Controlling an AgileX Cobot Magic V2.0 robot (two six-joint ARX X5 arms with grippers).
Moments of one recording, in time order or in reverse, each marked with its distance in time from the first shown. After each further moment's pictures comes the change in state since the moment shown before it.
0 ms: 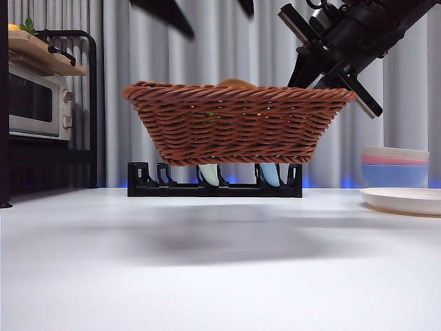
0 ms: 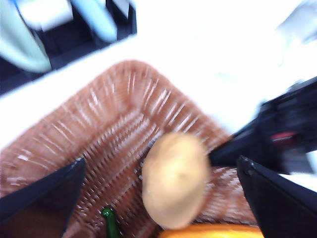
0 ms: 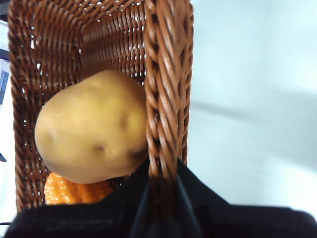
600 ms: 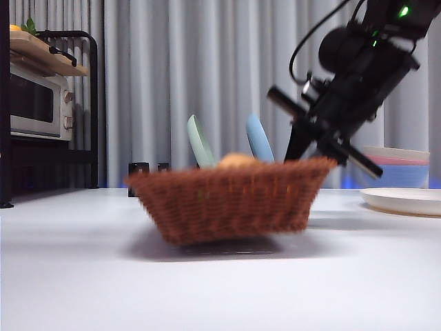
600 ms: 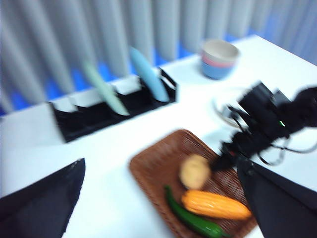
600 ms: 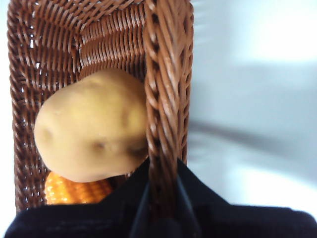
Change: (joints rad) left arm -0.001 -0.521 0.050 -0.310 -0.167 0.017; right arm 0.002 0.222 0.000 0.034 0.085 0.109
